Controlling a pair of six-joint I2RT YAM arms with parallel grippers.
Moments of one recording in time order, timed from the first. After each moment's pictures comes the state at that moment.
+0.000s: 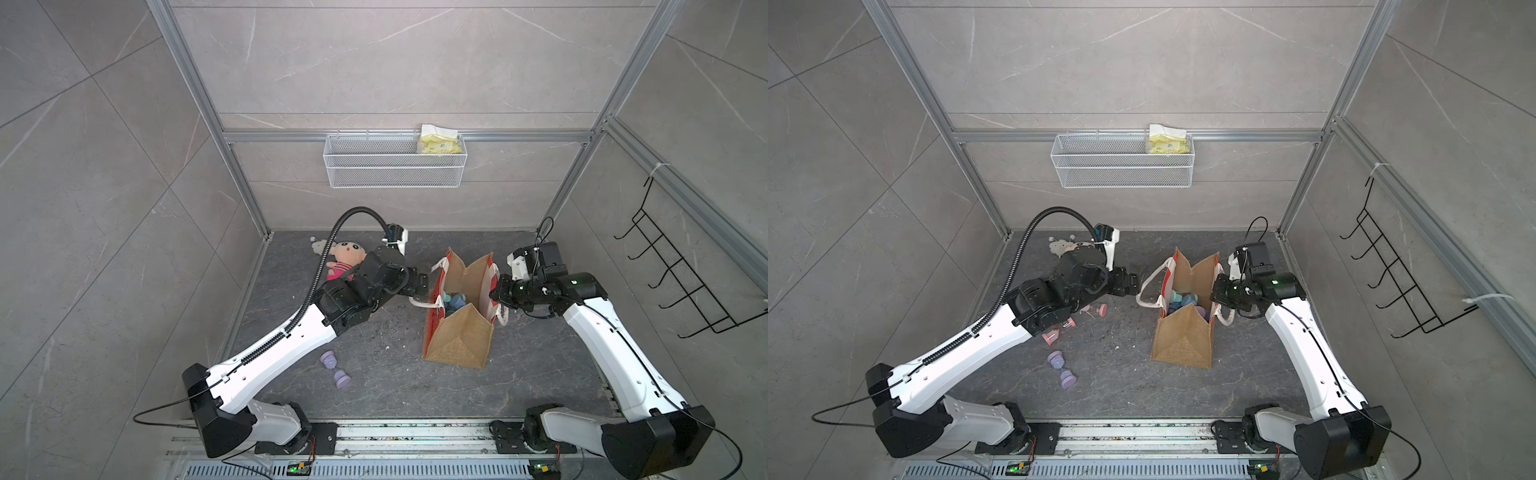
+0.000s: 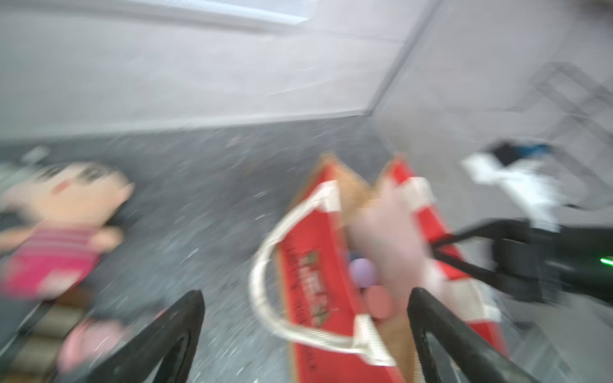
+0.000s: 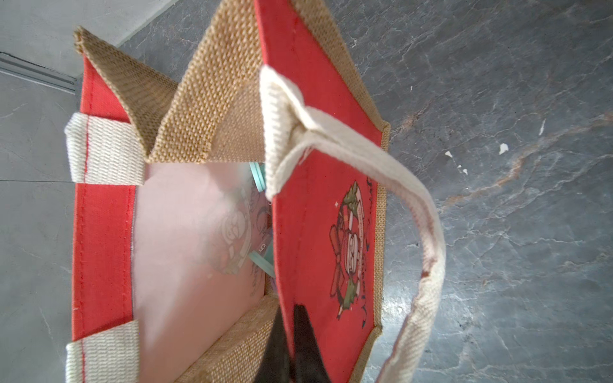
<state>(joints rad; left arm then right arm) -0.87 1.35 1.42 -0.63 -0.32 -0.53 0.18 1.24 1.27 -1.01 -0.24 0.47</state>
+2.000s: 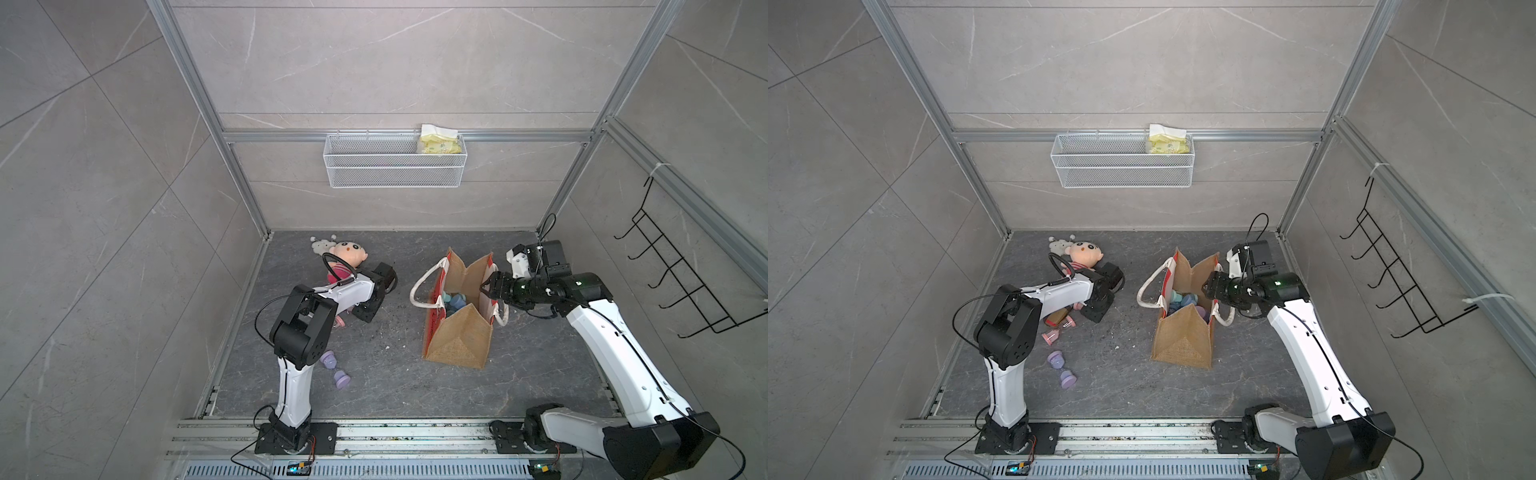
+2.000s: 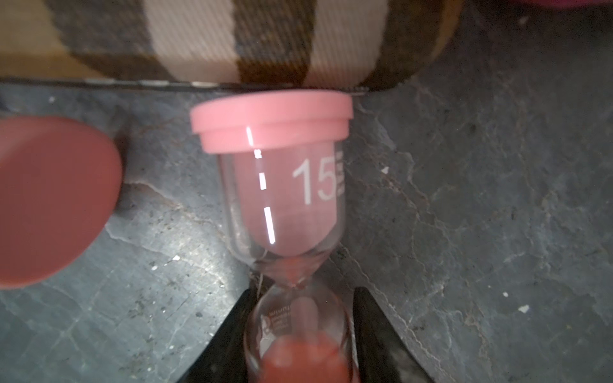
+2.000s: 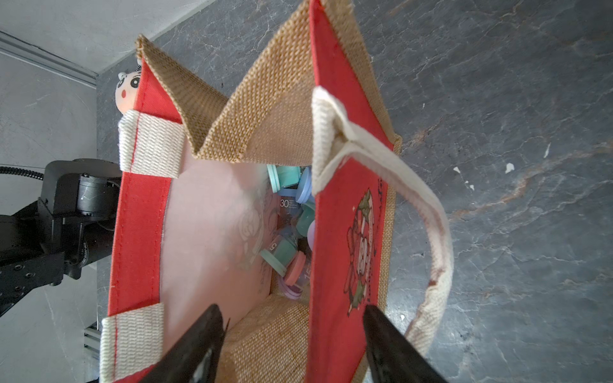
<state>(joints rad) -0.57 2.00 1.38 -0.79 -0.27 -1.61 0.19 1.22 1.30 -1.01 -0.25 0.43</state>
